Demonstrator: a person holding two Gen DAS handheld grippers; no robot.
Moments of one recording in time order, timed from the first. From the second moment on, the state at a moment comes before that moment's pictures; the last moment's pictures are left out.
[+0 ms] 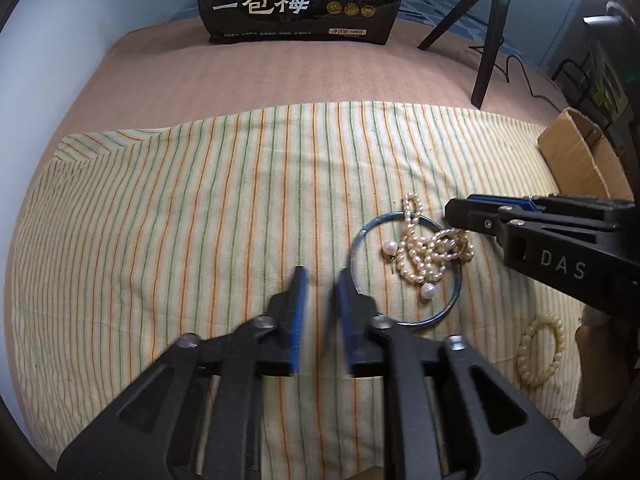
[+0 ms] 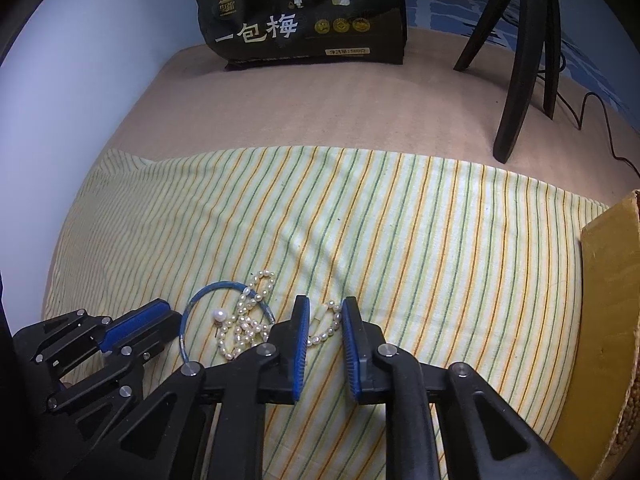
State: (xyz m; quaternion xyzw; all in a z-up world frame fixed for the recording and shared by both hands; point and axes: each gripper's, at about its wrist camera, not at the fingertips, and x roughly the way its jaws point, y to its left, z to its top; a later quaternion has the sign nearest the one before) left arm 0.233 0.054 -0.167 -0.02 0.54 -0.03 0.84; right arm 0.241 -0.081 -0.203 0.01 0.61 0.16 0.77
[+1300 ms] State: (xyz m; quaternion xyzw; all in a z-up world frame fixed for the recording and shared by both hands) left arm 0.221 0.063 -0.159 -0.01 0.53 -0.02 0.85; right arm 0.236 -0.091 -0.175 0.05 0.59 0.19 0.78
